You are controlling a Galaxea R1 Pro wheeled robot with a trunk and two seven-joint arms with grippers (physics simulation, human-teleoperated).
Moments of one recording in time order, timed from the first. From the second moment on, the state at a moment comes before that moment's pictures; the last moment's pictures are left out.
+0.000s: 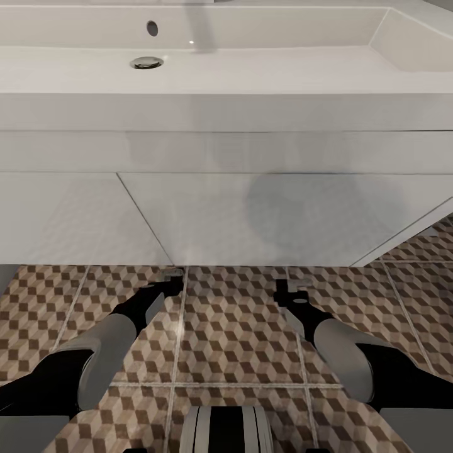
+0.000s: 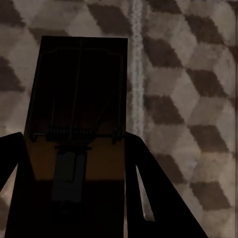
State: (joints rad) left arm -1.07 -0.06 0.07 -0.23 -0.01 0.19 0.08; right arm -1.09 0.07 -0.14 -0.02 0.23 -0.02 -0.24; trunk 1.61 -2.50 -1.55
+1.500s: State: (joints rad) left arm -1.07 -0.06 0.06 -0.23 -0.02 0.18 0.08; right arm -1.09 0.07 -0.14 -0.10 0.23 -0.01 -0.24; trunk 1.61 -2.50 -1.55
